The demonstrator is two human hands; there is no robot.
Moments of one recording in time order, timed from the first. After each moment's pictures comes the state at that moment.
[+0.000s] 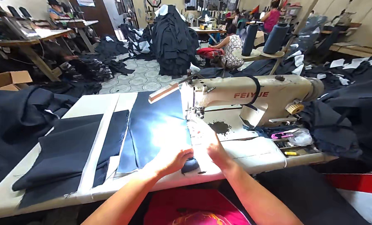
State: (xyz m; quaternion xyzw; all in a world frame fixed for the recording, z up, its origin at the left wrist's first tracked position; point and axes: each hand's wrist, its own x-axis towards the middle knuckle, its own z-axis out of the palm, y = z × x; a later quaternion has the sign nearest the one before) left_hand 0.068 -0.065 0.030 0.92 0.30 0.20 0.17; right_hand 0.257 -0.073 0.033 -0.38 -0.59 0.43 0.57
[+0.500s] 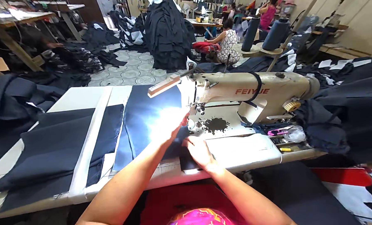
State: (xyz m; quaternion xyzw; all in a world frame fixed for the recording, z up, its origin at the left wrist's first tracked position) left_hand 0.102 0.003 0.053 0.65 0.48 0.45 0.40; right_hand 0.233 -0.076 0.003 -0.53 -0.69 0.29 0.39
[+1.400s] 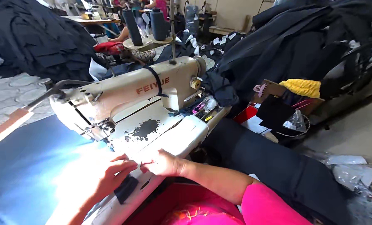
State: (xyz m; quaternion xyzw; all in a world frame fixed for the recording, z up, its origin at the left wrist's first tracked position) left_hand 0.100 -0.007 0.000 0.92 0.07 0.34 0.17; right_hand 0.303 -0.119 0.001 -0.44 -0.75 0.26 0.42
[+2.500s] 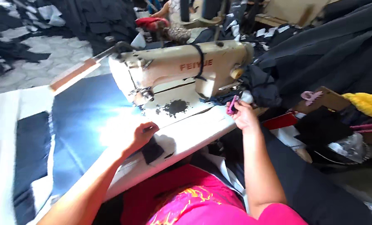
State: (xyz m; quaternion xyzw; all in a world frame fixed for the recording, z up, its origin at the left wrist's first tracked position) left_hand 0.100 -0.024 0.010 0.84 0.29 0.34 0.30; right_hand 0.458 -0.130 0.030 -0.59 -0.23 0.35 0.69
